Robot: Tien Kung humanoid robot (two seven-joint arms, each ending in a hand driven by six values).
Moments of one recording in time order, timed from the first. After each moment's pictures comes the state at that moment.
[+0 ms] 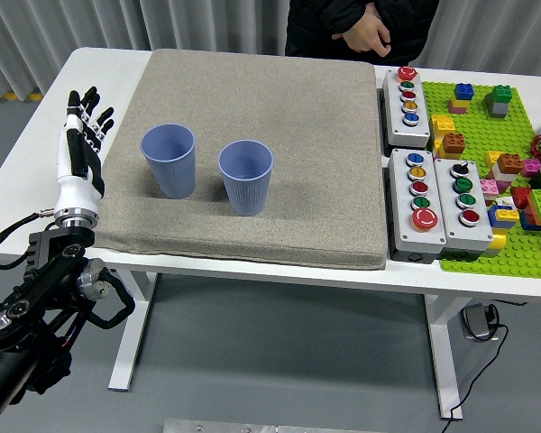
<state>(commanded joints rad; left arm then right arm) -0.31 0.14 -1.22 -1.15 0.83 0.32 -0.42 0.17 -0.08 1.87 0.20 -1.71 -0.06 -0.23</state>
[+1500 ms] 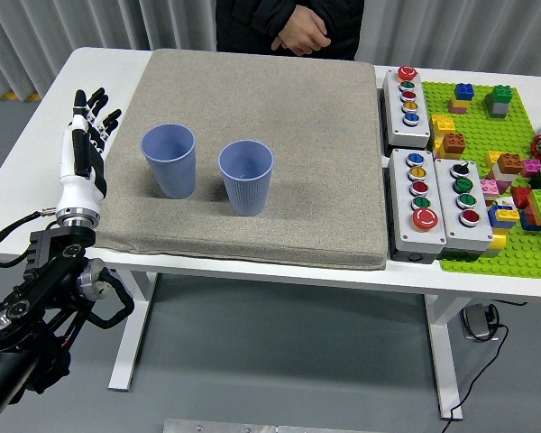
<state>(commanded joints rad) -0.32 0.15 -1.22 -1.16 0.85 0.31 -0.40 0.18 -0.08 1.87 0.20 -1.71 -0.07 -0.23</state>
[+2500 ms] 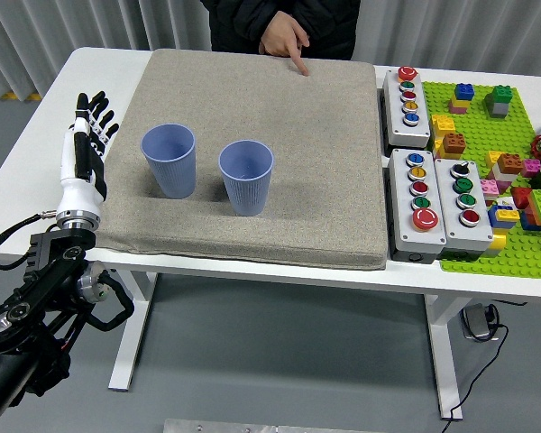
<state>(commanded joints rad) -0.30 0.14 -1.22 -1.16 0.85 0.31 -0.39 0.17 -0.08 1.87 0.20 -1.71 -0.07 -0.23</state>
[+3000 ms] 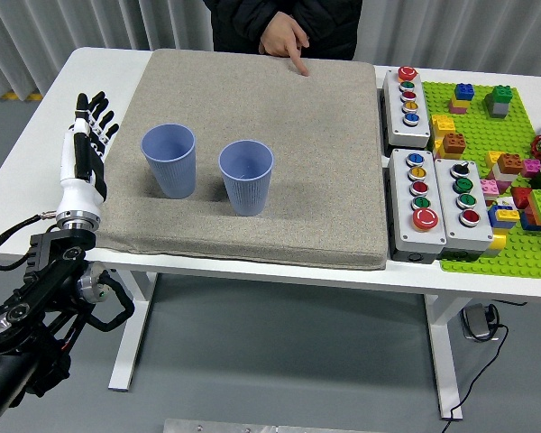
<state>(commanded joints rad) -0.30 0.14 -1.22 -1.16 0.85 0.31 -0.39 0.17 -0.08 1.86 0.20 -1.70 -0.07 -0.22</state>
